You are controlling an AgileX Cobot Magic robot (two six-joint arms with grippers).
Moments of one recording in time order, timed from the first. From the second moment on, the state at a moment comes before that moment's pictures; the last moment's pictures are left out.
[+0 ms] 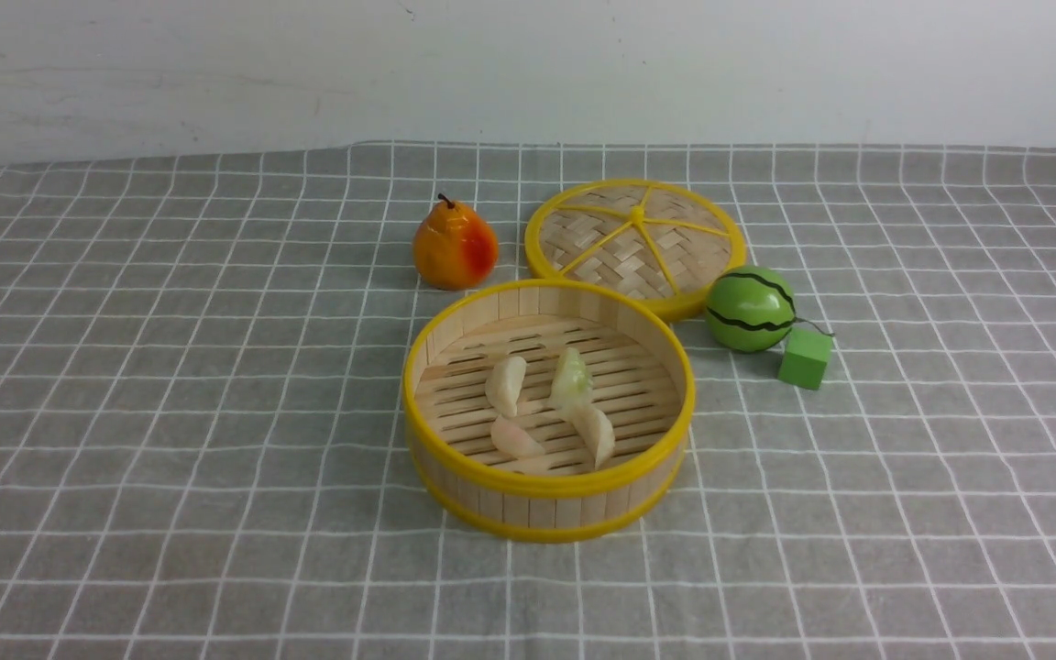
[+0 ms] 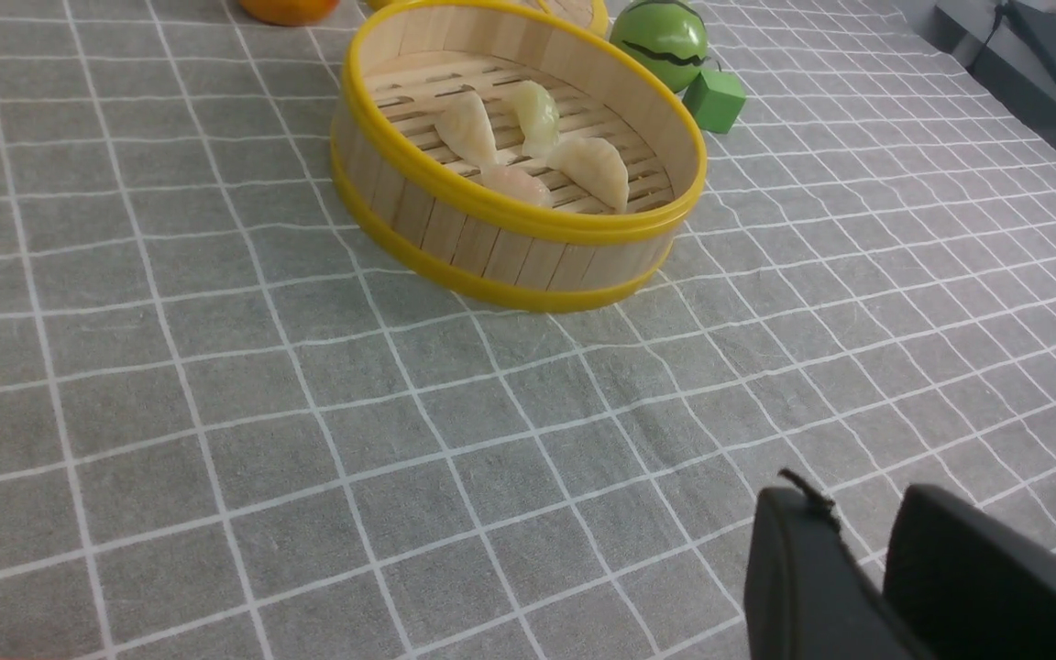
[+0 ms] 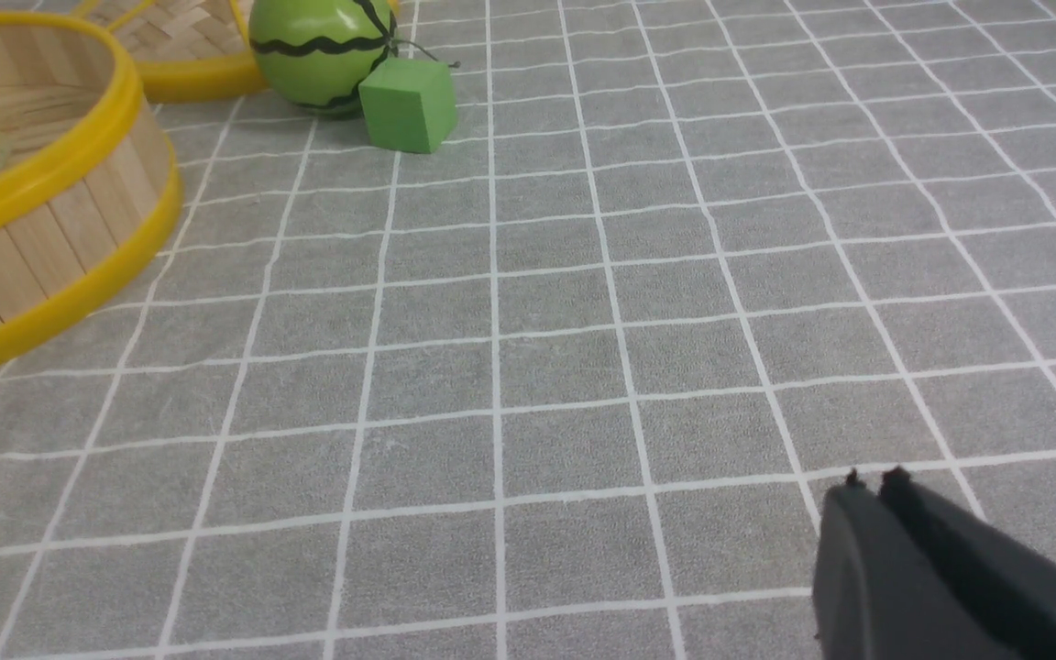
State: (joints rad) right arm -0.02 -0.01 0.02 -0.03 0.38 0.17; left arm -0.53 0.14 -0.45 -0.12 0.72 -0.22
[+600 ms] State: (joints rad) right arm -0.02 -0.01 0.02 -0.03 0.38 0.17; left arm -0.14 0.03 -0.05 0.04 0.10 -0.29
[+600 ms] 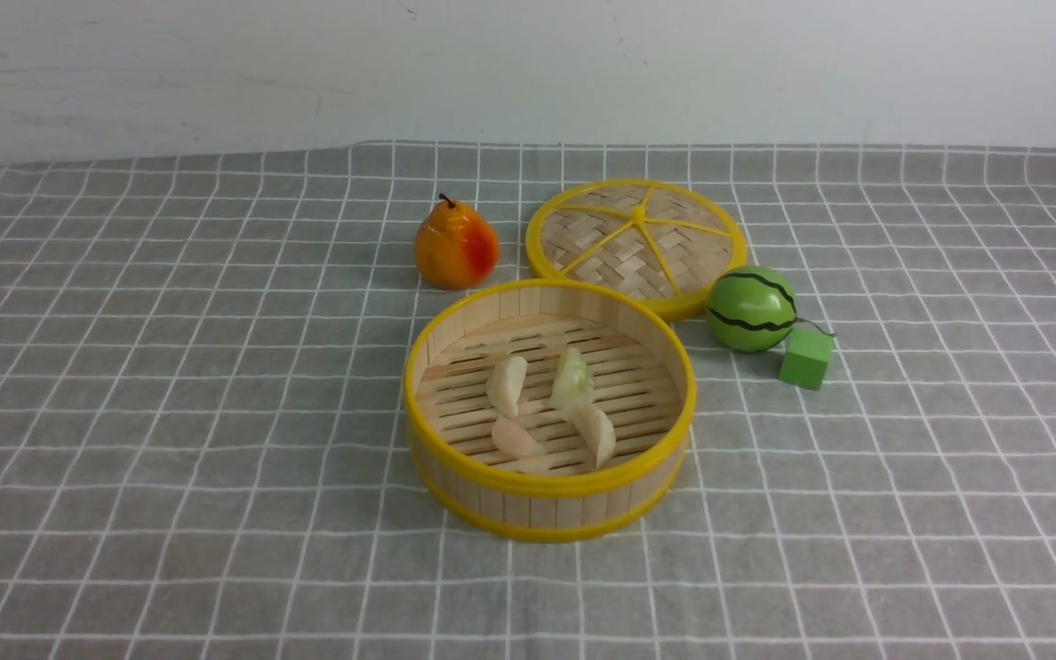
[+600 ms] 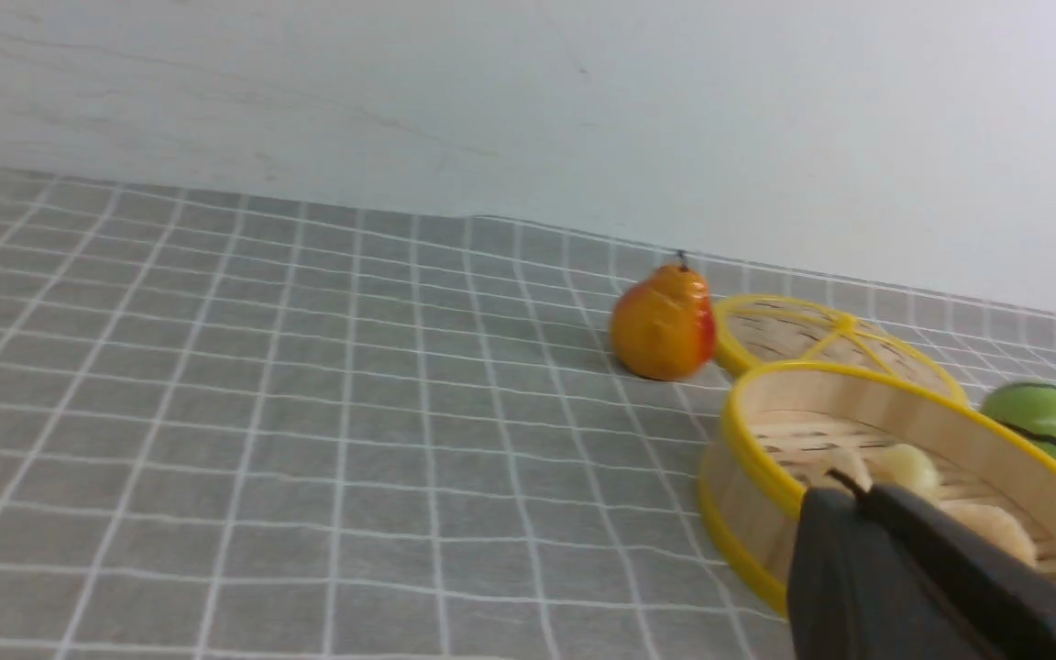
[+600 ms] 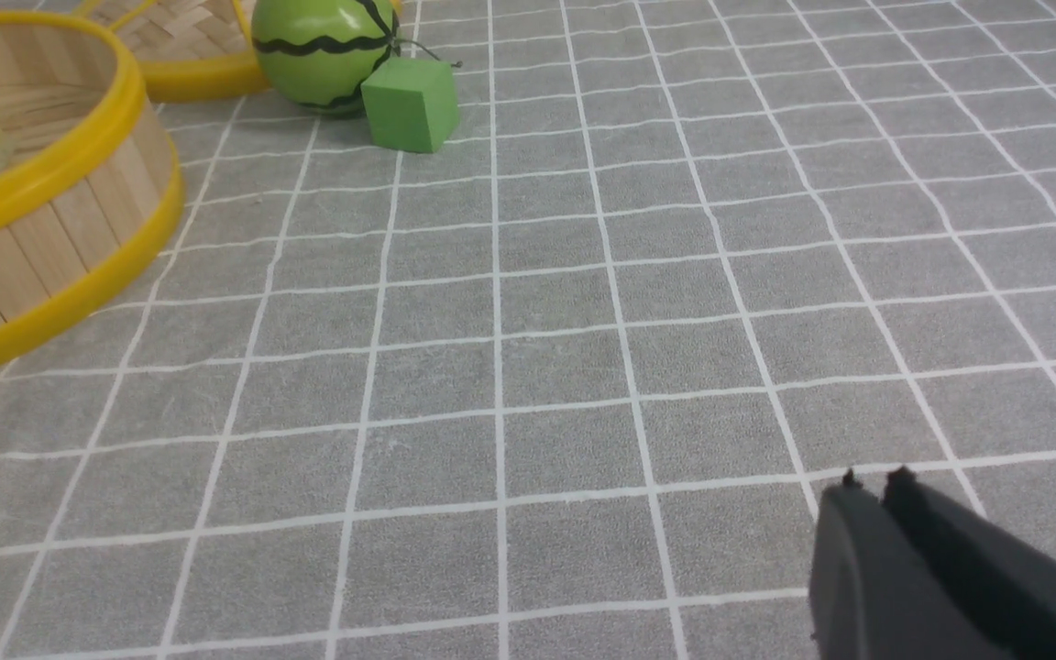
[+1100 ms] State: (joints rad) right arm -0.02 -0.01 0.02 -0.03 0.38 0.17; left arm 0.04 -0.01 0.03 0.04 0.35 -0.29
